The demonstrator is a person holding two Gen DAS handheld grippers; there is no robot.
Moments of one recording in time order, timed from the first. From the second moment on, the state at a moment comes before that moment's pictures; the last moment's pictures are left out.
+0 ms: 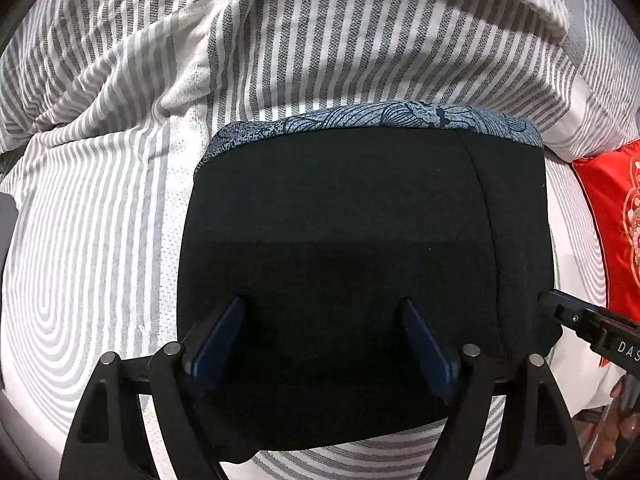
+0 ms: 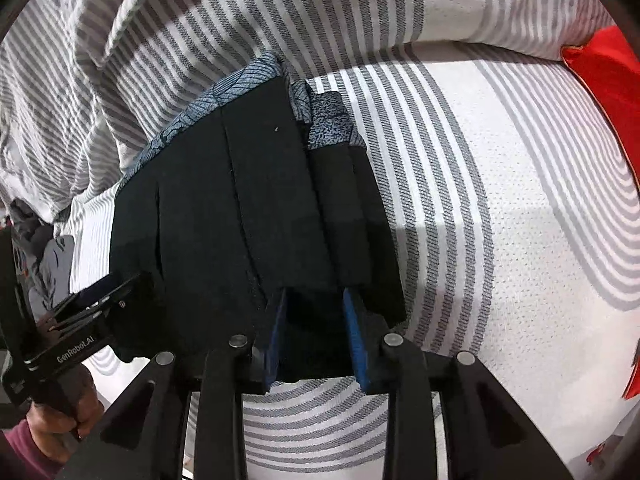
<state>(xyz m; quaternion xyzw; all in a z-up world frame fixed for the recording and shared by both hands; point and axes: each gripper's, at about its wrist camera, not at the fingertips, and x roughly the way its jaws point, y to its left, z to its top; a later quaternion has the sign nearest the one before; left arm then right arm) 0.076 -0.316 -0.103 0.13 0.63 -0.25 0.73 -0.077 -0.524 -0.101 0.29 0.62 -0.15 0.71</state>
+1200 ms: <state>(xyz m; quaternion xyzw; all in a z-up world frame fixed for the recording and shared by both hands) 0.071 -0.319 -0.110 0.14 0.63 -0.27 0.72 -0.079 -0.516 -0.101 0.30 0.59 -0.19 0.72</state>
